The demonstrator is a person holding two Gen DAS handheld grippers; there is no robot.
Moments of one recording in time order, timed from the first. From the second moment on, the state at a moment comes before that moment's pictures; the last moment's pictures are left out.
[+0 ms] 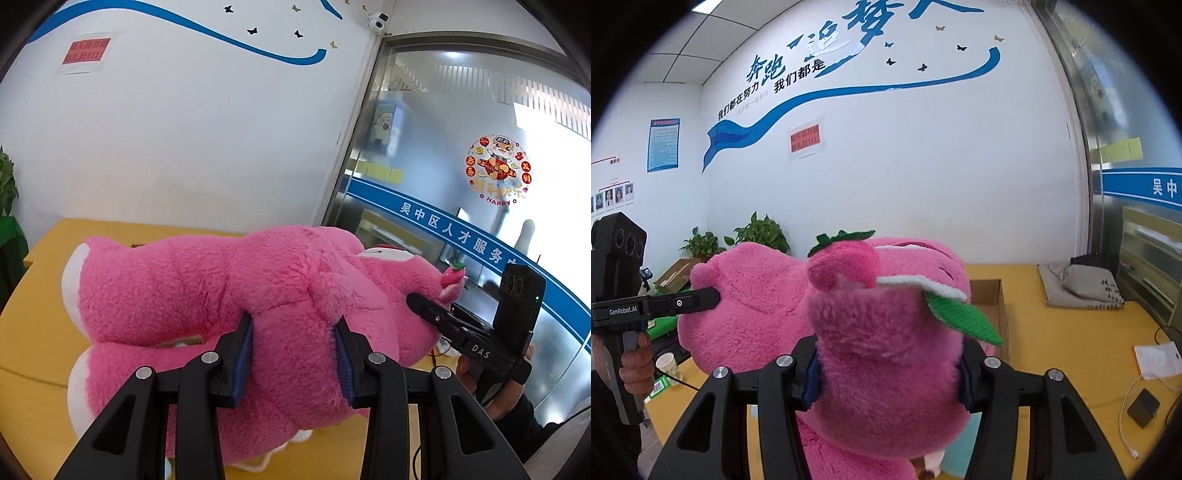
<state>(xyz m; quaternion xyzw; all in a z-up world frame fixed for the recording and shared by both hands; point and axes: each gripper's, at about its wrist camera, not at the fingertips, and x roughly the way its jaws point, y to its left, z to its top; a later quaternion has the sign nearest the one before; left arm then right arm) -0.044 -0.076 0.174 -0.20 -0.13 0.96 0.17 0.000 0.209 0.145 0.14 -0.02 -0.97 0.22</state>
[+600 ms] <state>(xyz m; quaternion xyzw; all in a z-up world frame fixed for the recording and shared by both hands) -0.401 -0.156 0.120 -0.32 -0.16 0.92 0.15 -0.330 0.199 0.117 0.18 -0.05 -0.97 0.17</state>
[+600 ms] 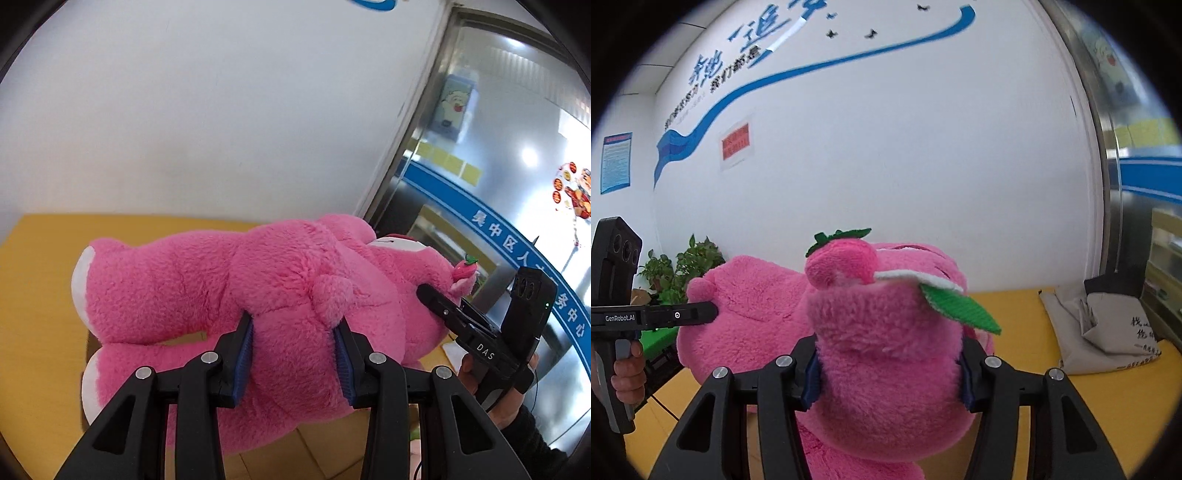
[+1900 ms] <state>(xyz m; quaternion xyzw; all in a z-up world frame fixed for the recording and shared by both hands) -0.093 -0.064 0.141 -0.31 -0.05 0.95 -0.01 -0.090 0.177 0.108 0.30 0.03 -0.95 0.08</state>
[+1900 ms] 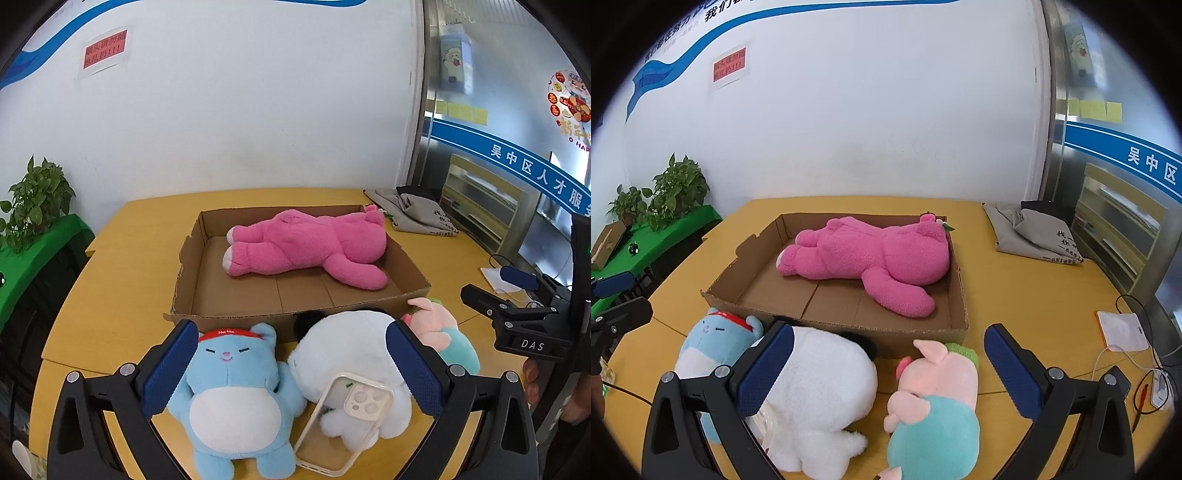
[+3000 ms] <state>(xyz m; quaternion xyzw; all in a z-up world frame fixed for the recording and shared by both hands) -0.076 -0.107 0.092 -0.36 -0.11 0.93 -0.01 -0.070 0.161 0.086 0.32 0.03 -0.94 0.11</state>
